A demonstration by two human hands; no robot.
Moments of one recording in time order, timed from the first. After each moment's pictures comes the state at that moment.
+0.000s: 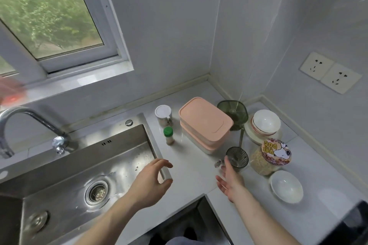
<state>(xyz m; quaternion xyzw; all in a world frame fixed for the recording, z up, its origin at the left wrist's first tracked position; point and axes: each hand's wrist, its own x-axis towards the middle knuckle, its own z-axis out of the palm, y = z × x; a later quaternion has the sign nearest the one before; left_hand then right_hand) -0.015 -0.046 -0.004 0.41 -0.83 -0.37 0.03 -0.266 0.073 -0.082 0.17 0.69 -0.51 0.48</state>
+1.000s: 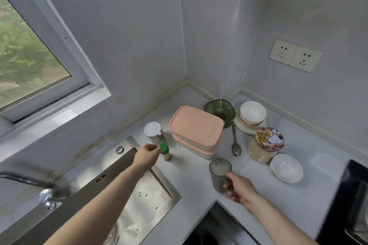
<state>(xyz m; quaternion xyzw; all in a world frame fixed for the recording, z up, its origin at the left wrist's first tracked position) -0.087 -0.188 0.001 0.55 -0.70 -0.46 0.01 -0.243 0.092 -0.055 0.12 0.75 -0.47 0.45</state>
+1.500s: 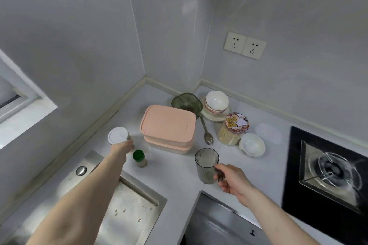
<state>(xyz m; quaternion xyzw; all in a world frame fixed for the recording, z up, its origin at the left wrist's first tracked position) -0.155 -0.270 -0.058 0.62 -0.55 -0.56 -0.01 -0.210 0.100 -0.008 0.17 0.73 -0.54 0.38</state>
